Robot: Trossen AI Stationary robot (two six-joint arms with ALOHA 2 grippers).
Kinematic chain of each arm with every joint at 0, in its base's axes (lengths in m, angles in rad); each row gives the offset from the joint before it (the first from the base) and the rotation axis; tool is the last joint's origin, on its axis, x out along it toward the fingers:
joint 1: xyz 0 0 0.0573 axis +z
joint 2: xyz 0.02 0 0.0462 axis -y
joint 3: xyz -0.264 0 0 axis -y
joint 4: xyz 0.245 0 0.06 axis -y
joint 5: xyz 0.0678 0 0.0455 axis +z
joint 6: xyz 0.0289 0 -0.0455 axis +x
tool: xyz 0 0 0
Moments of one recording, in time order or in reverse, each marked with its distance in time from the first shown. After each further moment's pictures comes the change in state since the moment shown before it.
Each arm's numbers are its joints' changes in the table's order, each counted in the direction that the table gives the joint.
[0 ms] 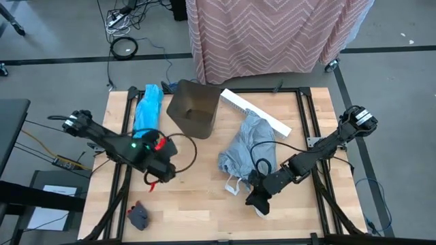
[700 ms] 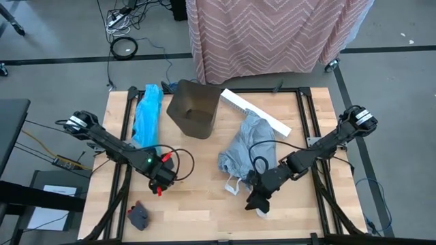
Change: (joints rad) left arm -0.008 -0.019 -0.543 0.388 -0.386 0.004; right arm -0.048 0.000 0.000 0.046 0.157 0.056
